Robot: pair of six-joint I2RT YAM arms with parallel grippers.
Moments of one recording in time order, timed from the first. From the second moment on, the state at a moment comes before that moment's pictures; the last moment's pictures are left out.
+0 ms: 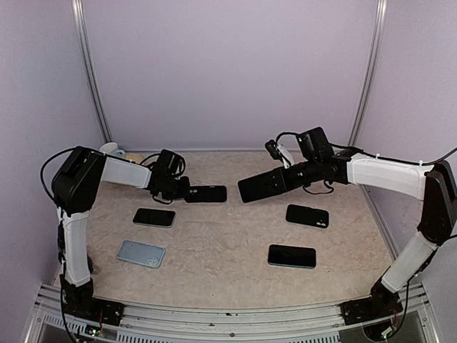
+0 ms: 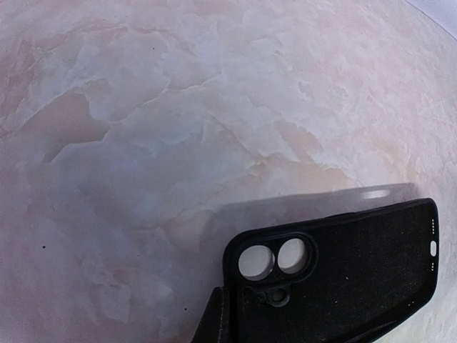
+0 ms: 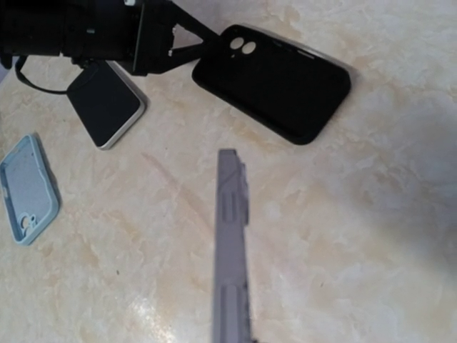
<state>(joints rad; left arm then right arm) -0.45 2.11 1.32 -0.08 -0.03 -0.47 0.58 1.61 1.20 -0.28 -0.44 0.18</state>
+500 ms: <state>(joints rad) -0.51 2.06 1.27 -0.10 -0.05 -0.56 0.58 1.61 1.20 -0.28 -0.44 0.20</state>
